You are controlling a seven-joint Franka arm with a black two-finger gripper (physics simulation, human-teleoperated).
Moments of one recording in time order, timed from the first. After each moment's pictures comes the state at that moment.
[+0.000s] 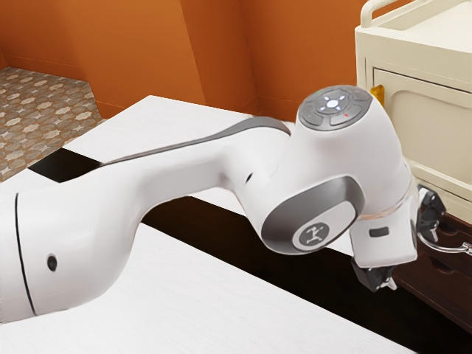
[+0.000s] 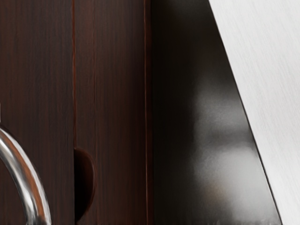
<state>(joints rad) -0.42 0.25 -0.08 -1.56 0.13 2.19 1.33</state>
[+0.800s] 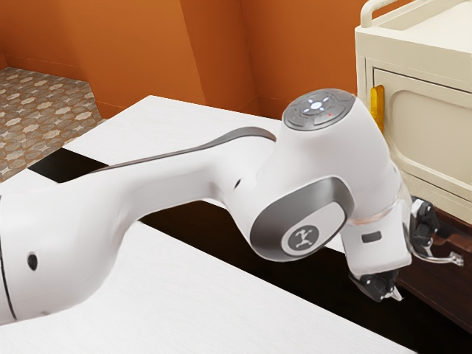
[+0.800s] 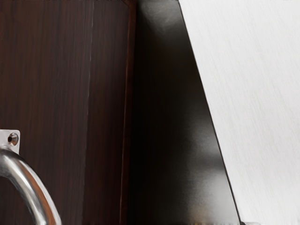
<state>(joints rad) -0.42 0.21 -0.08 -1.62 0.04 2.20 1.33</state>
